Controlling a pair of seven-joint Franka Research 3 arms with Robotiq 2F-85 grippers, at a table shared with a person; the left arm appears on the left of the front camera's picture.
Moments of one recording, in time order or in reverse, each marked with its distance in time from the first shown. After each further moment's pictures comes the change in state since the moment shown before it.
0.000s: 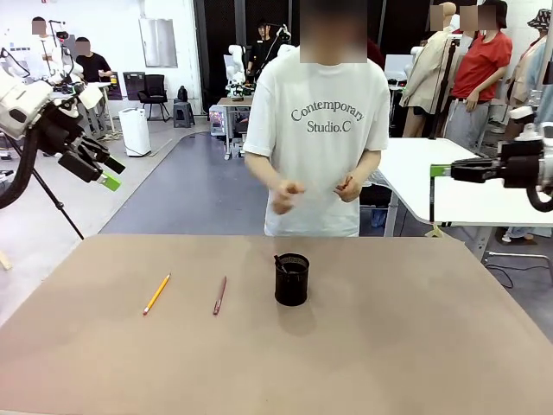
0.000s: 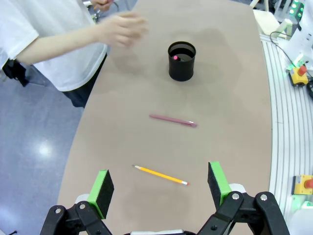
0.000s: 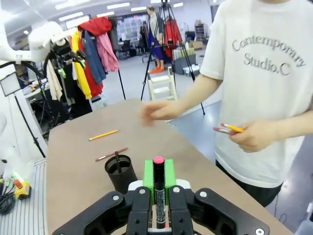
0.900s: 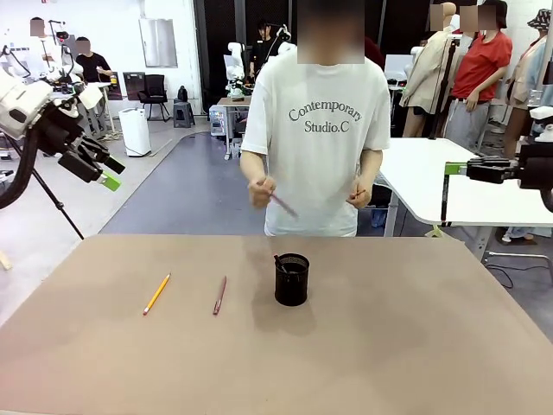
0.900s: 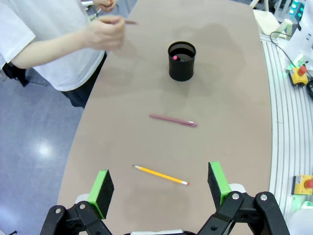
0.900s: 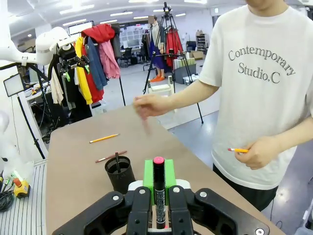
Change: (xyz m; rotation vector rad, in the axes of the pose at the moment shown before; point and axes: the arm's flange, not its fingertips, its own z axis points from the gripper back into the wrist) left arm 0.000 0.000 0.000 0.000 0.000 0.000; right arm -0.003 -0.002 0.023 0.004 -0.039 0.027
